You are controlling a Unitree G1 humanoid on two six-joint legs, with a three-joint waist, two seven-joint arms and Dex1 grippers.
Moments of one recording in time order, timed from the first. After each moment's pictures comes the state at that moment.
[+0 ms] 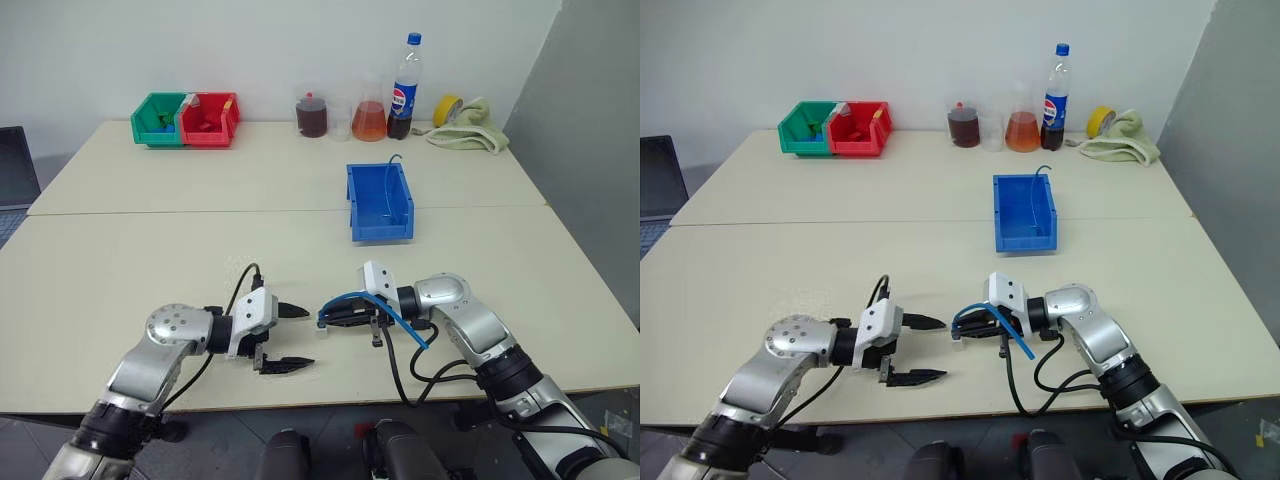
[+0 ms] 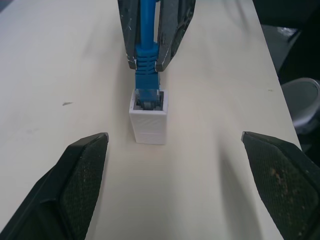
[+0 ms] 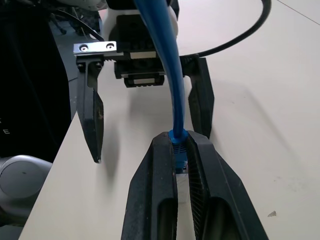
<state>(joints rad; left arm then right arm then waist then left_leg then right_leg) -0.17 0.70 -0.13 -0.10 -0.27 0.17 -1.20 -0.54 -0.34 0.41 0.12 0.22 0.23 1.16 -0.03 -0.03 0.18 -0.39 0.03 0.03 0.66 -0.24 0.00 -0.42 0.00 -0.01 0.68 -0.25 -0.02</state>
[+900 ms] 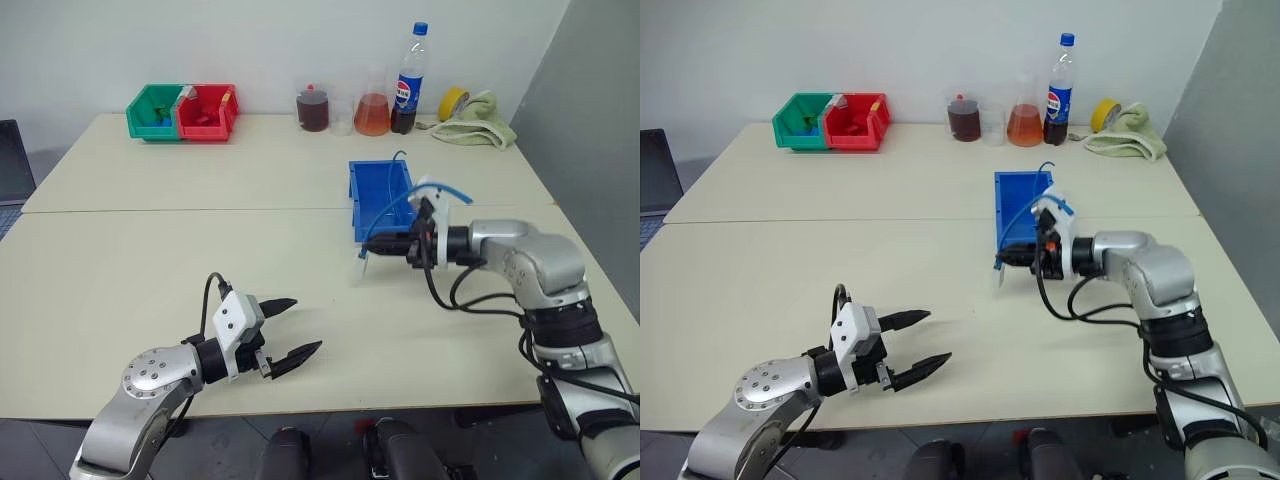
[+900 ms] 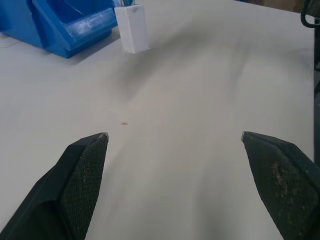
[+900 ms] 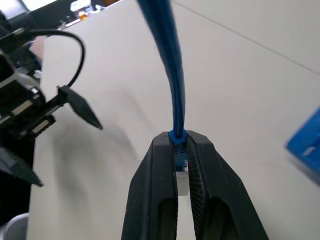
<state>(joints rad) 0.12 0.60 0.03 -0.48 -0.41 0.37 -0.84 -0.79 -0.48 0.11 0.00 0.45 0.96 0.91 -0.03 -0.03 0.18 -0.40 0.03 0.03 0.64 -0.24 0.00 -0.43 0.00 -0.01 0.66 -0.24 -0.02</state>
